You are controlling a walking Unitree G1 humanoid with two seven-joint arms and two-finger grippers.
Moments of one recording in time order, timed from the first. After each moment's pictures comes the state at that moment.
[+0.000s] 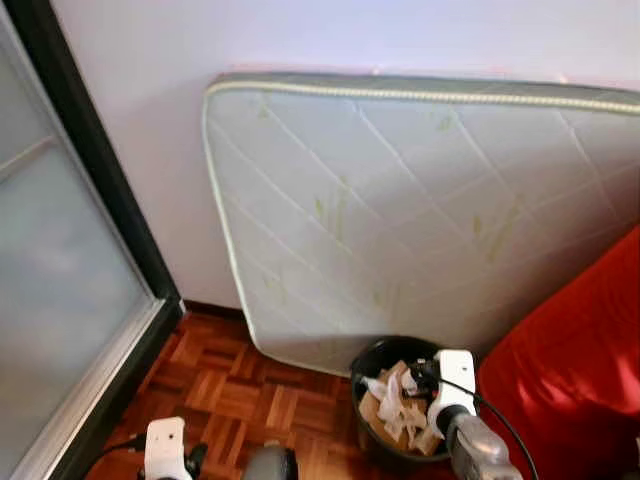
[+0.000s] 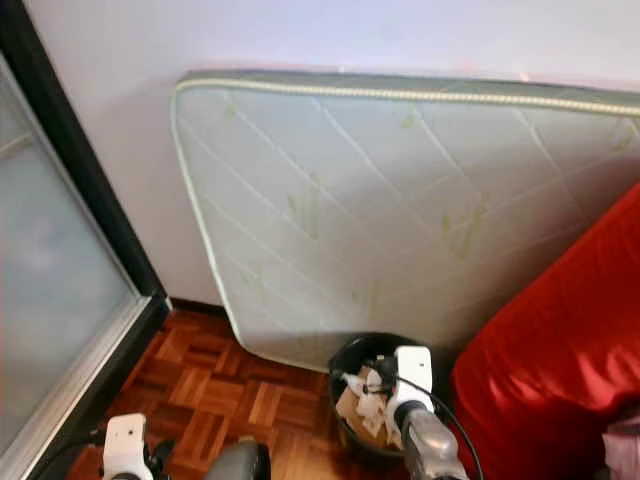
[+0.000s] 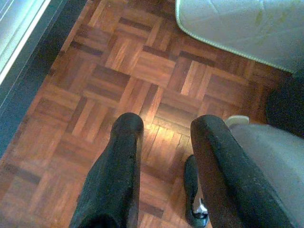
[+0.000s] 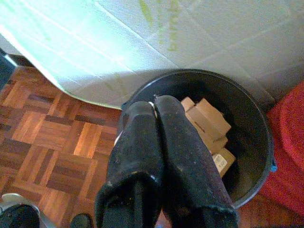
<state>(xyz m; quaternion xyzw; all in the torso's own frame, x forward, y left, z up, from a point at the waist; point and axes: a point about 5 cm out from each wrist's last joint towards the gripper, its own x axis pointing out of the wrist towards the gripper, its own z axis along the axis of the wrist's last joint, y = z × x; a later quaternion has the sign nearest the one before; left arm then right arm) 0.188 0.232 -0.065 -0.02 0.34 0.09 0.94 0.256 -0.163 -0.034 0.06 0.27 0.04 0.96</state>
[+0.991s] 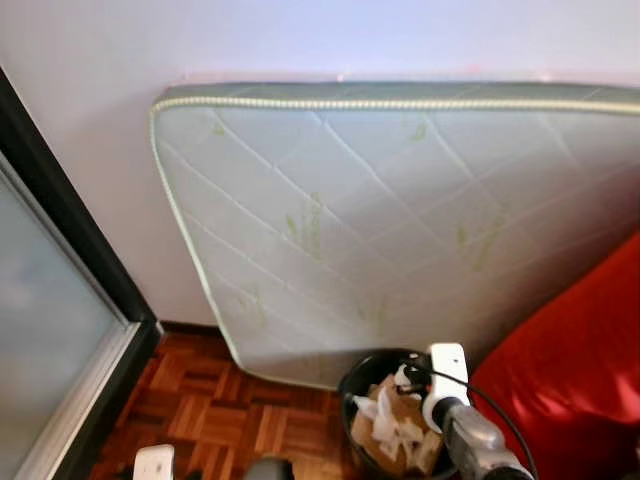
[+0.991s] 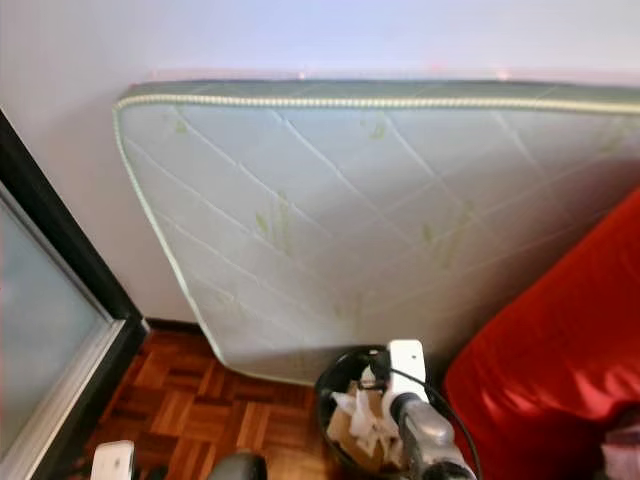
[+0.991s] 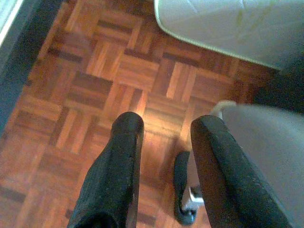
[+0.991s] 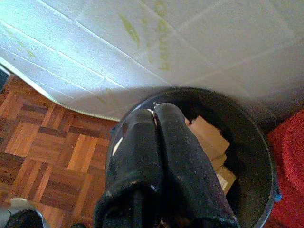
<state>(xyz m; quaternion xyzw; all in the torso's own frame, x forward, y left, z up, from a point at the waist) 0.146 0.239 -0.077 -0.04 0.35 0.07 0.93 0.269 -0.152 -0.027 0.05 0.29 0.08 0.95</state>
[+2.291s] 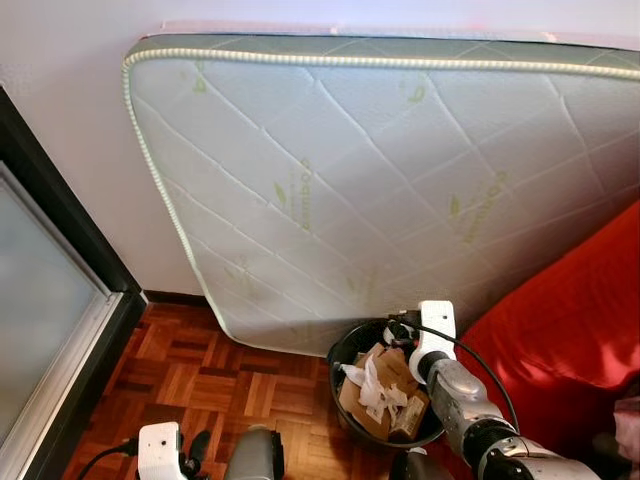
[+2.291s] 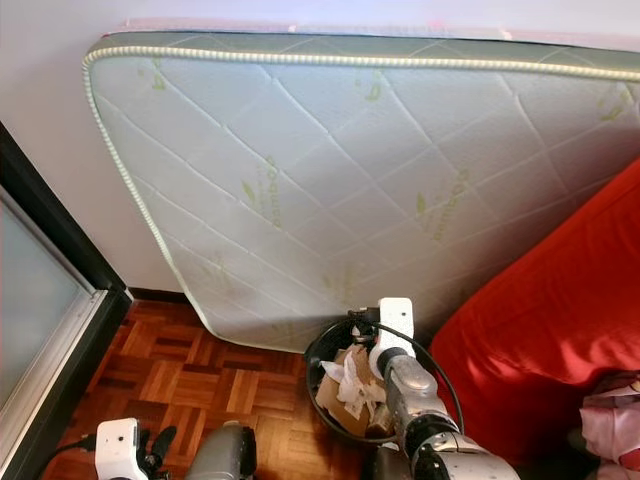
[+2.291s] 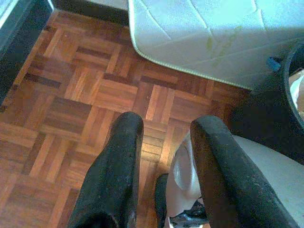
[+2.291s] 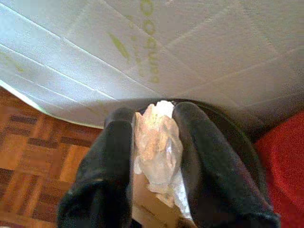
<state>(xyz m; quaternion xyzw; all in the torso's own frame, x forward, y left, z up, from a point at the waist) 0.177 0.229 -0.055 -0.04 0.24 0.05 0.97 0.312 -0.145 0.010 0.04 0.24 0.06 0.97</state>
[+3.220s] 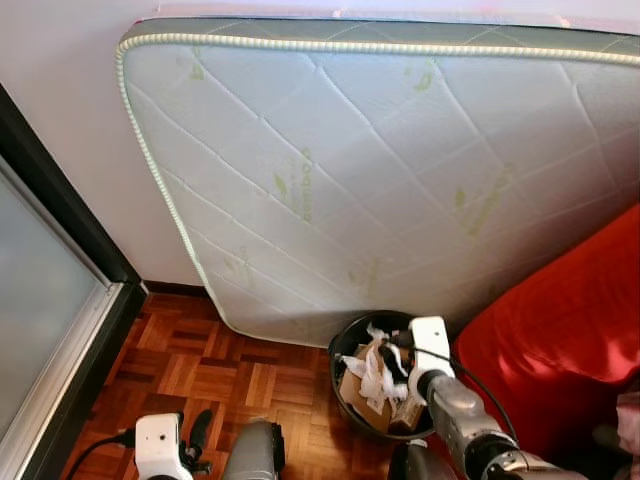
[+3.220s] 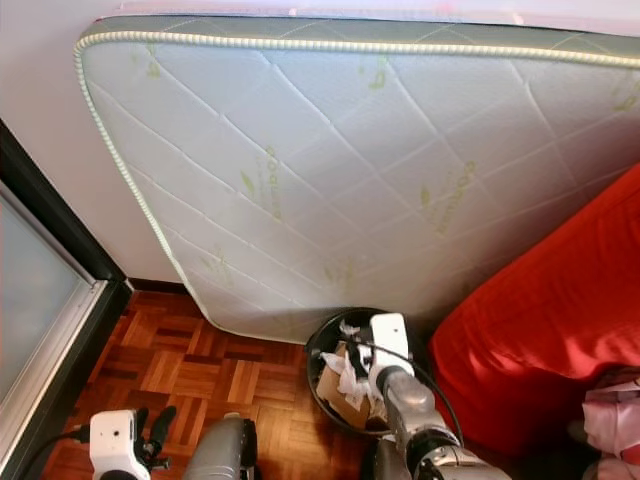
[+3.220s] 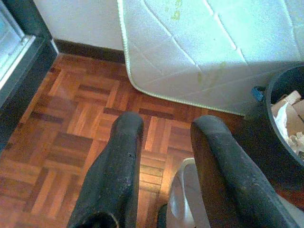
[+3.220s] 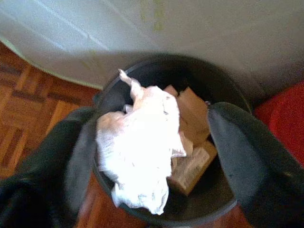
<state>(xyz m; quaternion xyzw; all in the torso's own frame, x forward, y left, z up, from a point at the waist) 0.178 0.219 -0.022 -0.02 0.15 0.04 0.99 0.291 -0.141 -0.012 -0.01 0.29 0.08 0.95</state>
